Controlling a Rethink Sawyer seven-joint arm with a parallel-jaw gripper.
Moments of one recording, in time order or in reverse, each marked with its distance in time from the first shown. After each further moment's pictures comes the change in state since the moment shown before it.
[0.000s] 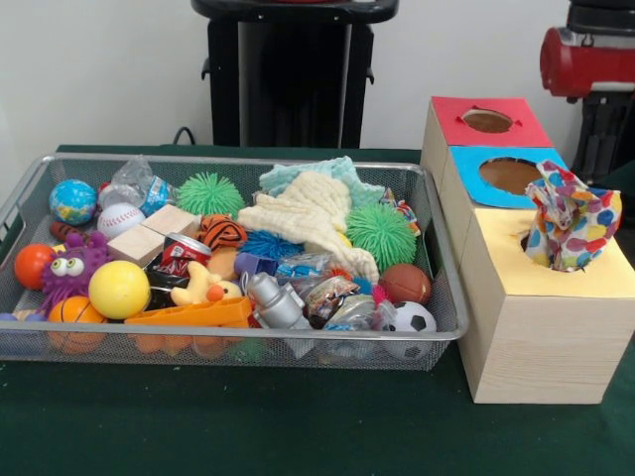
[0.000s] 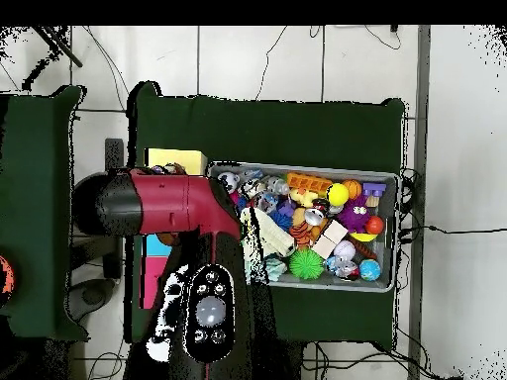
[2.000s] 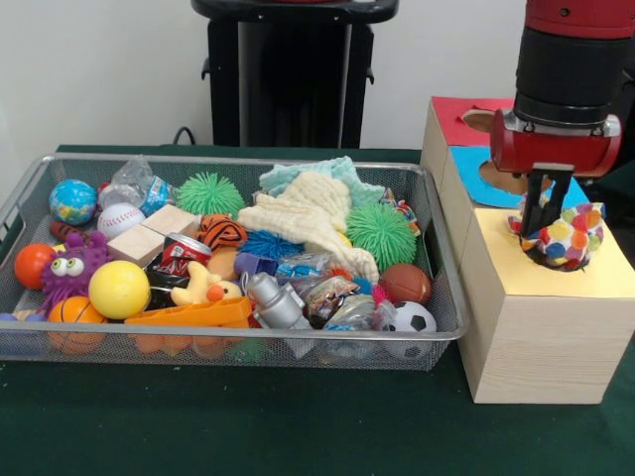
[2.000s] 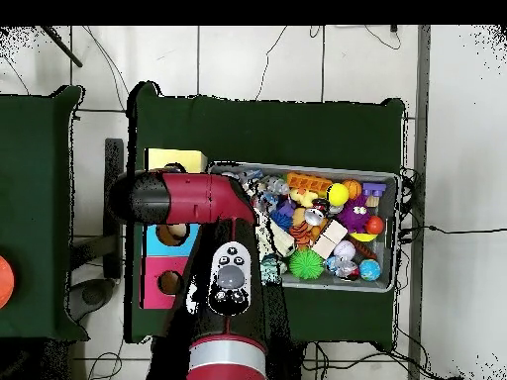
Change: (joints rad) arm -0.037 0.123 0.000 -0.023 -0.002 -0.047 0.000
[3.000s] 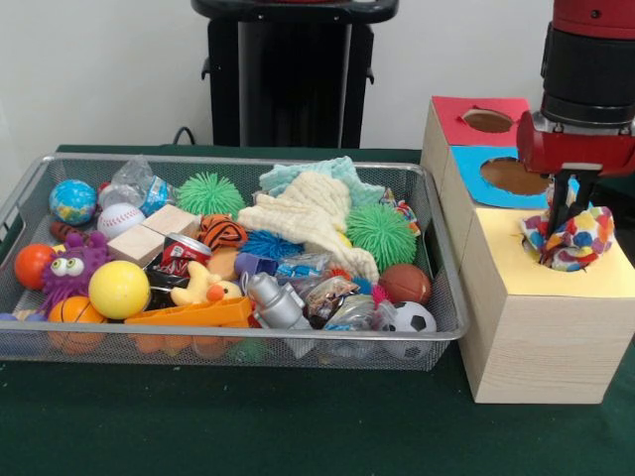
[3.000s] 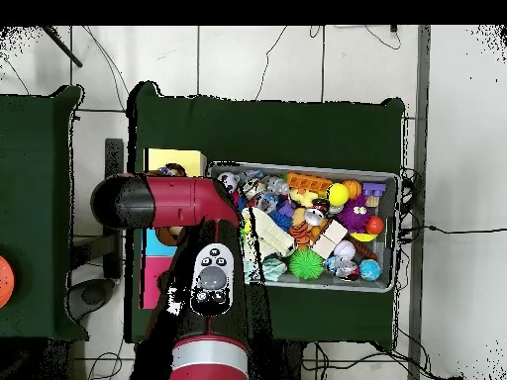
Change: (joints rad) arm 0.039 0.014 -0.001 -0.001 0.014 -0.037 0.000
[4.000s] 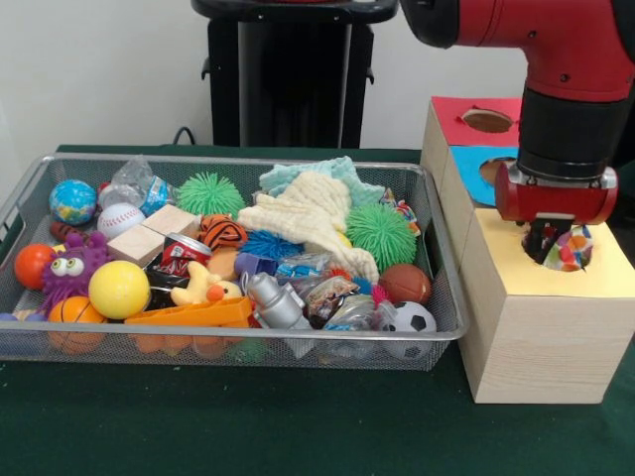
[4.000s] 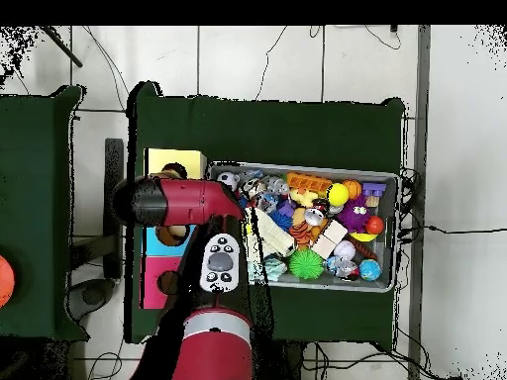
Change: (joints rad) arm -0.013 0.094 0.001 -0.020 0.005 -0.079 0.000
